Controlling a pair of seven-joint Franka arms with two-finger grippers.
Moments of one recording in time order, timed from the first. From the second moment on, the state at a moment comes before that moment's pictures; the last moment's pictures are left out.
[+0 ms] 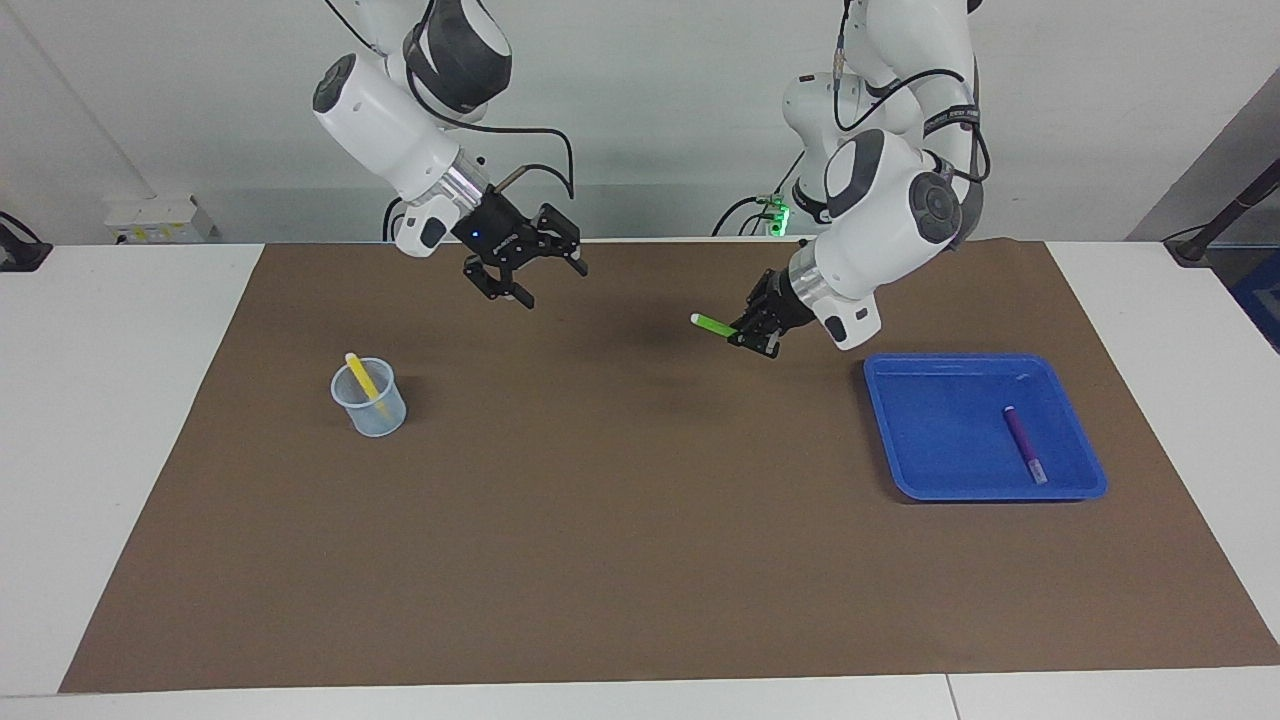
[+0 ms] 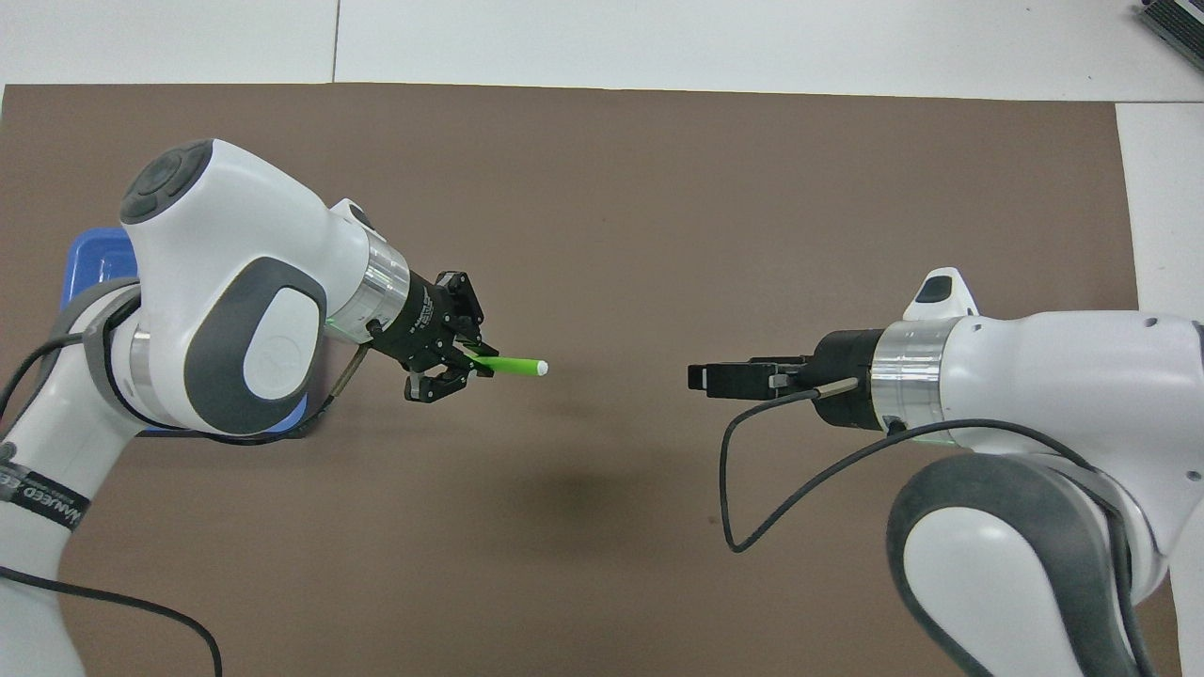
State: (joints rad) left arm -0.20 0.16 -0.22 -1.79 -0.47 1.89 -1.60; right arm 0.30 -0.17 0.03 -2.13 0.69 2.19 -0.06
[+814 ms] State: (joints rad) left arm -0.35 0.14 -0.22 -1.79 -0.54 2.04 -1.69; right arm 0.43 -0.09 0.03 -2.14 0.73 2.35 -0.02
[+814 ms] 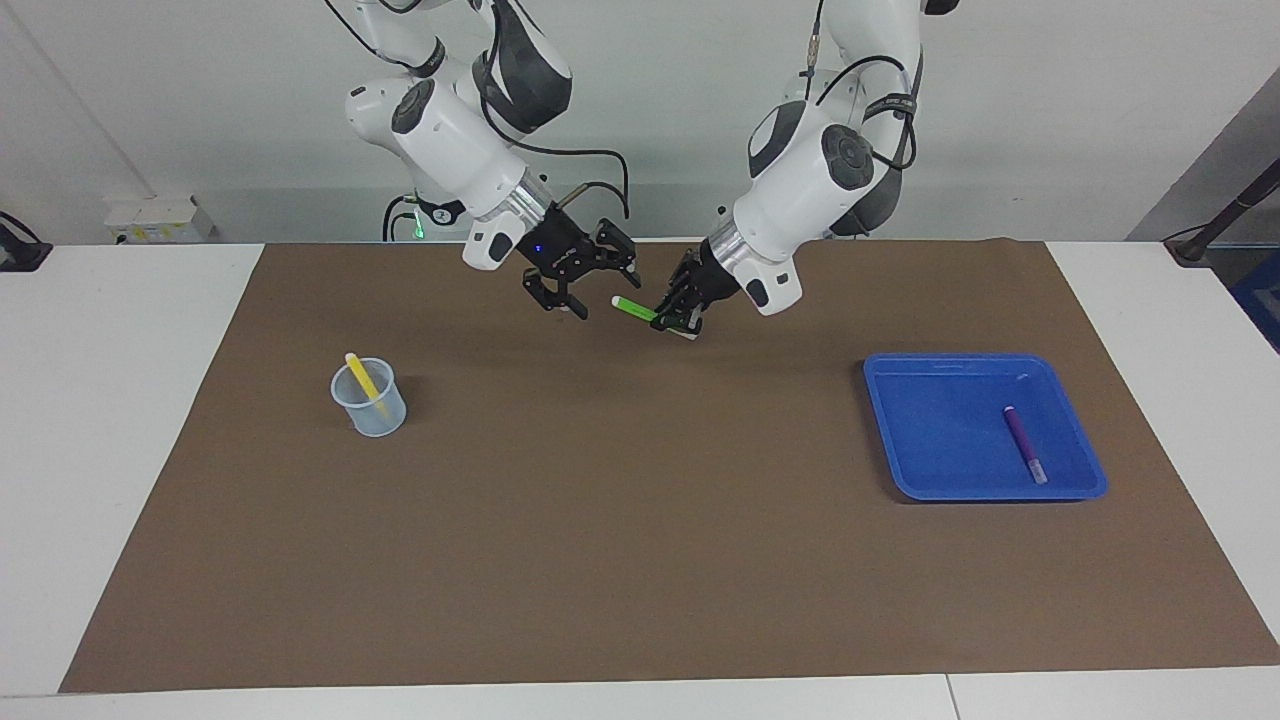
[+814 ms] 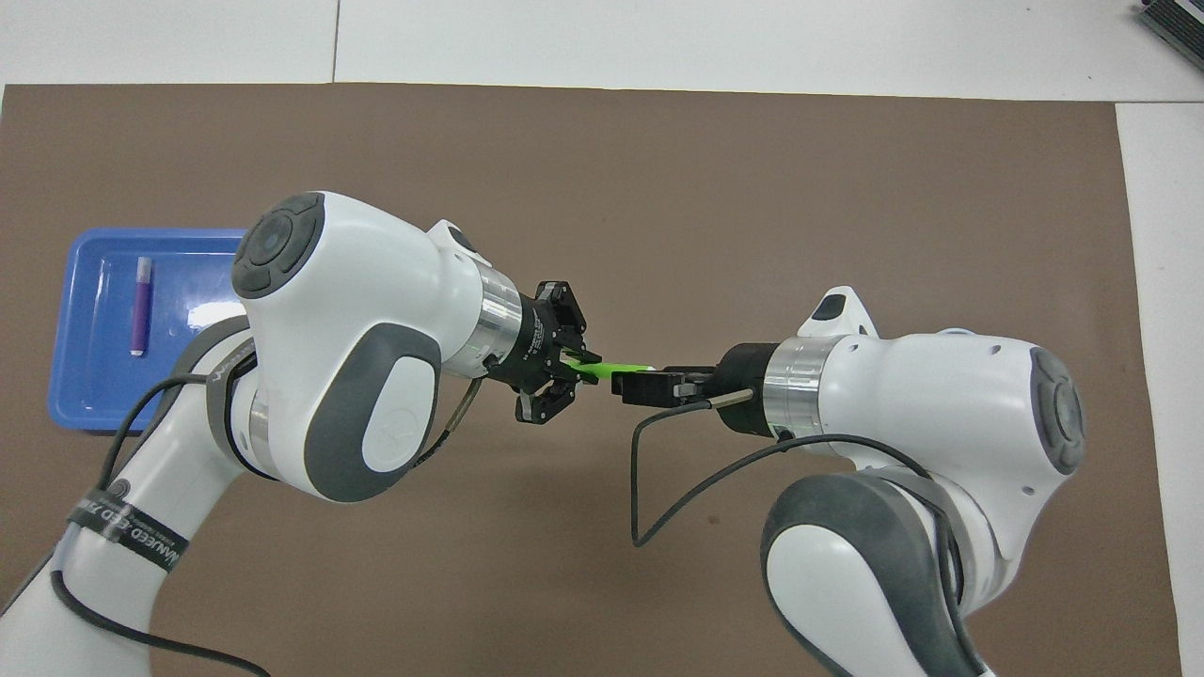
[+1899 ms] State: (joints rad) left arm -0.38 0.14 -0.22 -1.81 -0.54 2.09 -1.69; right arm 0.44 -0.09 0.03 -2.14 0.73 2.36 -0.02
